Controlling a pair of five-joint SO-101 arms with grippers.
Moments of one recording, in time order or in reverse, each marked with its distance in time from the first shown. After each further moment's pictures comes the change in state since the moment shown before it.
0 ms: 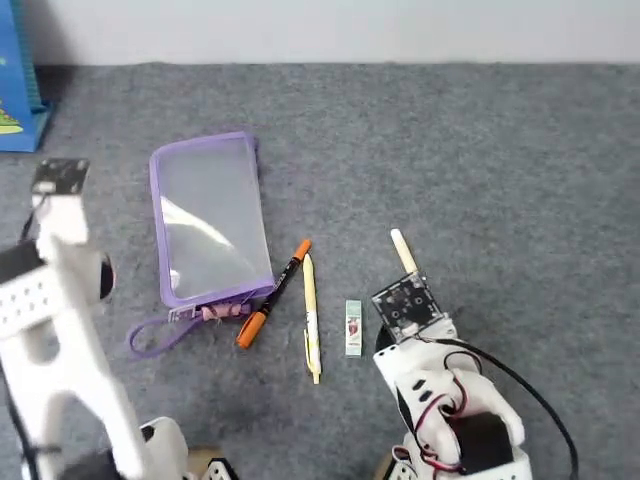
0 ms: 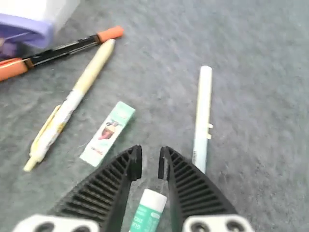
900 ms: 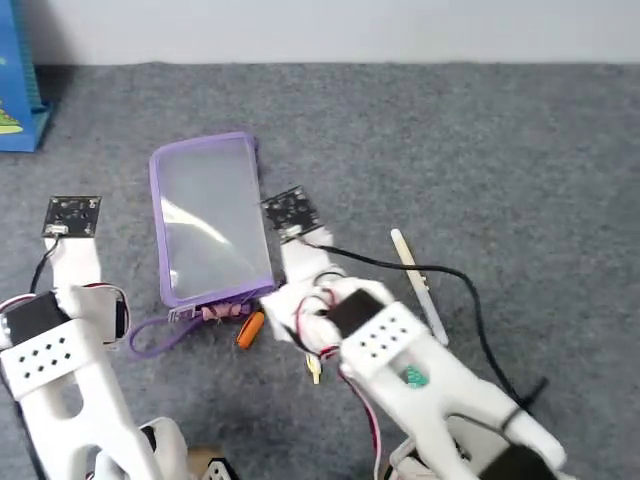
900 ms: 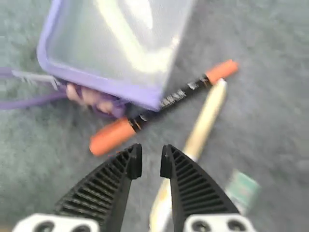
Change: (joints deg) left arm -0.9 -13.4 13.5 -0.8 0.0; right arm -25.3 74.7 -31.5 -31.0 -30.9
